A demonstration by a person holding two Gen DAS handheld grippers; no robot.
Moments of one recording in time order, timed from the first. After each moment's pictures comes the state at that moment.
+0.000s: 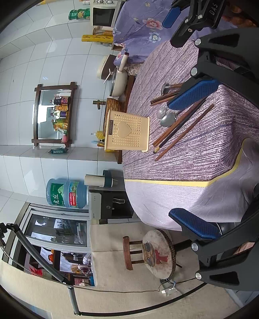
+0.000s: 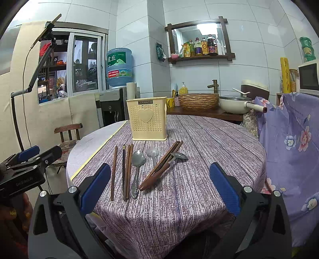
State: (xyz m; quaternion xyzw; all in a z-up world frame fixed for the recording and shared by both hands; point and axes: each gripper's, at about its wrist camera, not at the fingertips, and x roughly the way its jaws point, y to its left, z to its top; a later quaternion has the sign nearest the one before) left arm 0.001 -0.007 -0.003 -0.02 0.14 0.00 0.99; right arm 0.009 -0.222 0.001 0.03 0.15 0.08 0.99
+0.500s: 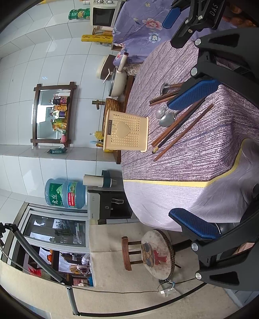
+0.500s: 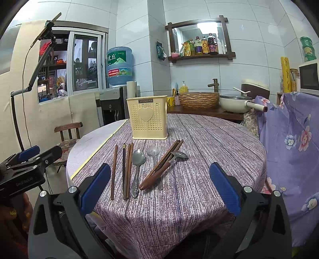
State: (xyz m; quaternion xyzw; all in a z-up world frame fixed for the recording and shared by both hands) left arm 0.002 -0.007 -0.005 -0.02 0.15 0.00 0.99; right arm 0.011 -0.222 0.001 0.03 0.15 0.08 0.98
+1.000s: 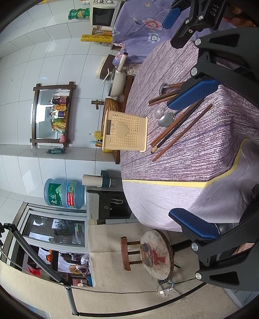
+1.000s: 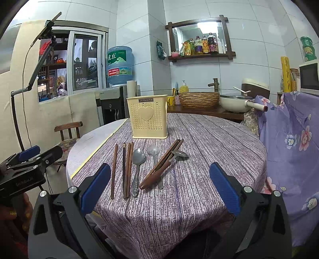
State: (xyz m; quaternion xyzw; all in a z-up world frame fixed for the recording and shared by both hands) left arm 0.003 -0.006 -0.007 -0.02 0.15 0.00 0.99; right arm 0.013 -0.222 0.000 0.03 0.16 0.08 0.98
